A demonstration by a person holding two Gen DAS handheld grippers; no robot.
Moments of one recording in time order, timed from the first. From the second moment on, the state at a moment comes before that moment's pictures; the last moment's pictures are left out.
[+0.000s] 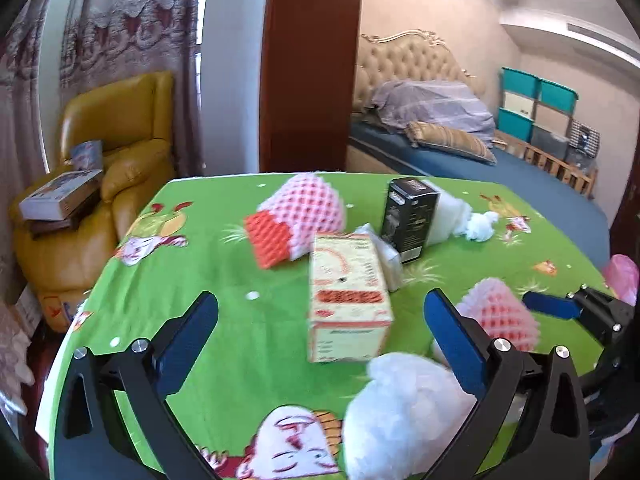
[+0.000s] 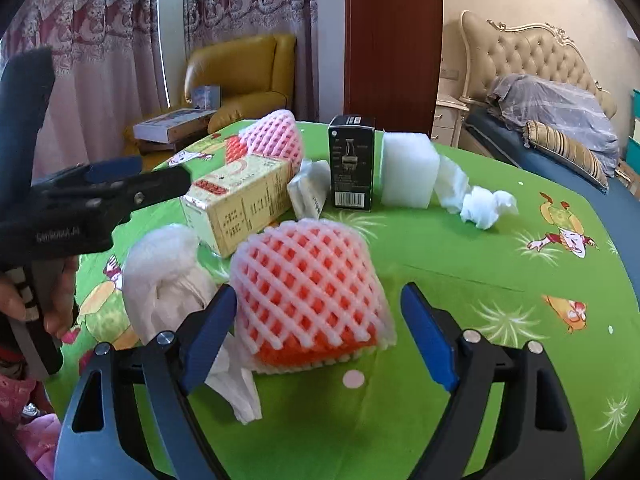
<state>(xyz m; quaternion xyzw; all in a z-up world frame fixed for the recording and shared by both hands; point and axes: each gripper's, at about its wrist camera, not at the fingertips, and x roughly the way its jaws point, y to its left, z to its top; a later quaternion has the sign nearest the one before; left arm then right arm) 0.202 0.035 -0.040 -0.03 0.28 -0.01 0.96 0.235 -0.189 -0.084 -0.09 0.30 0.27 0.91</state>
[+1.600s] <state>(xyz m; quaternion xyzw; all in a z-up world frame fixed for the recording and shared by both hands) 0.118 -0.061 0.021 0.04 0.16 -0.10 0.98 0.132 -0.312 -0.020 0.01 0.17 0.16 0.97</state>
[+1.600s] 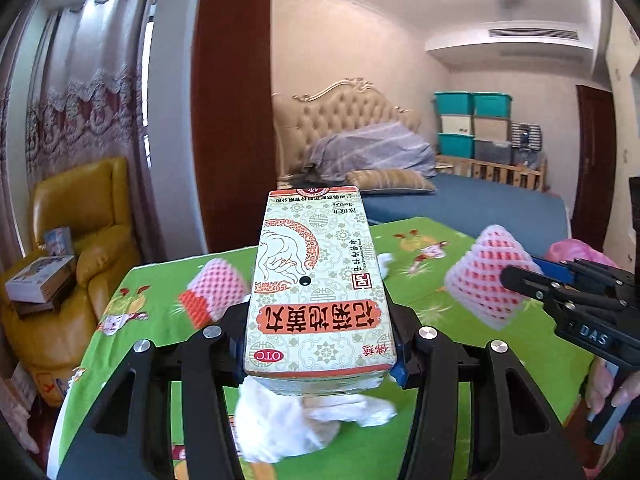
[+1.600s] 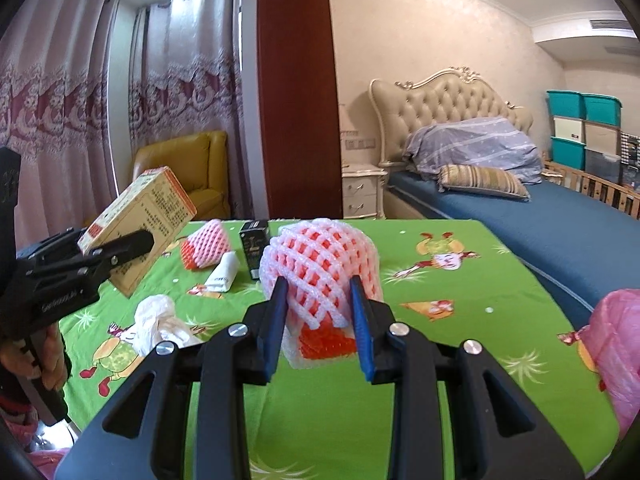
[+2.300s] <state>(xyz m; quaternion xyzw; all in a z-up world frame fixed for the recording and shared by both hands) 0.105 -0.146 0.022 0.08 0.14 -0.19 0.97 0.099 -0.376 -0.006 0.01 0.13 0.10 0.99</state>
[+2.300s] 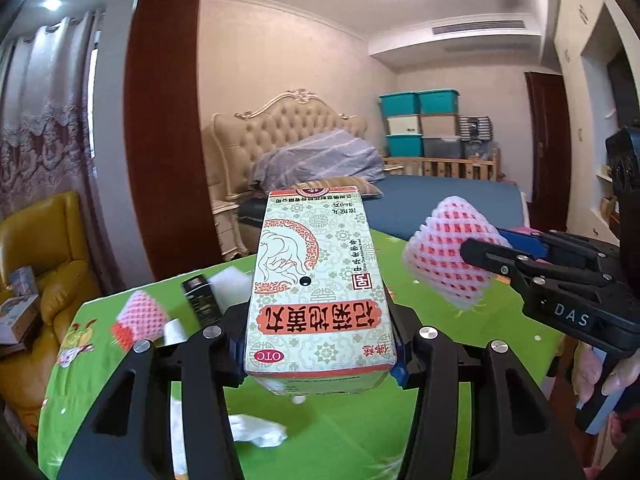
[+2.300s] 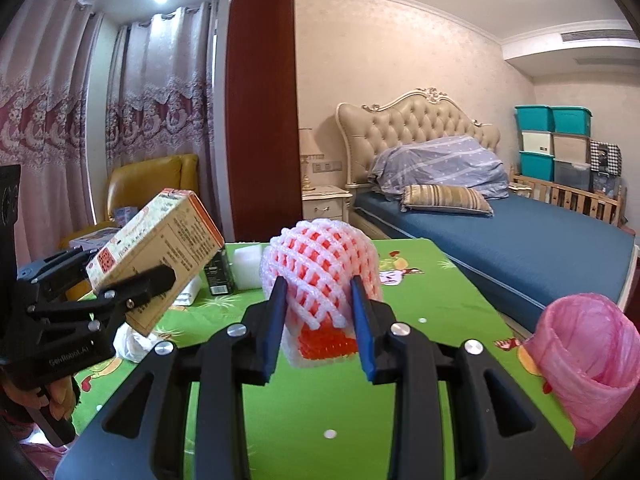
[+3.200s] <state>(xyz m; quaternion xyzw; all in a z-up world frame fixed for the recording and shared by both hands) 0.154 -0.349 0.012 0.10 0.18 -0.39 0.90 0.063 -0.600 -0.017 0.05 0.13 -0.10 0.99</state>
